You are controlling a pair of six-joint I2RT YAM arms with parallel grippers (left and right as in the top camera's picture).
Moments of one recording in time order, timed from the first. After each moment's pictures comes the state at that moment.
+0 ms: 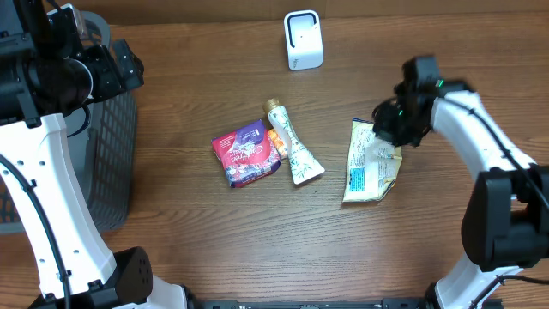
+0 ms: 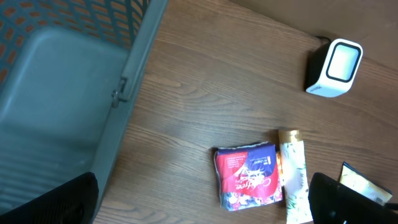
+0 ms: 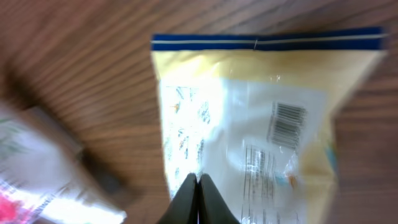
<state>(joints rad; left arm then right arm) 0.24 1.71 2.29 -1.55 0.13 -0.18 0.10 1.89 1.46 -0.99 -0.28 0.44</state>
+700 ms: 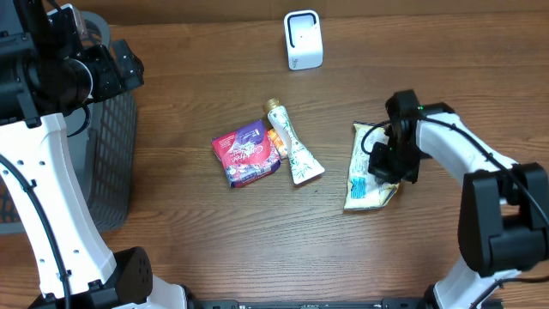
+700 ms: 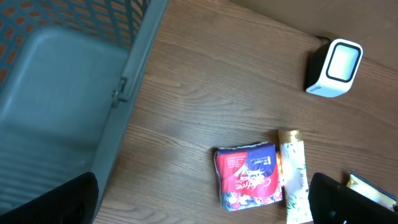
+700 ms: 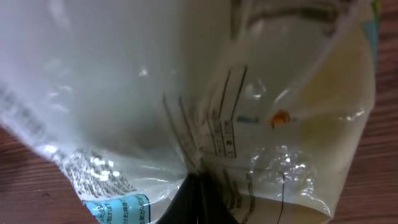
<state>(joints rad) 0.24 1.71 2.29 -1.55 0.13 -0.18 0.16 1.86 1.16 -0.96 -0.19 0.47</state>
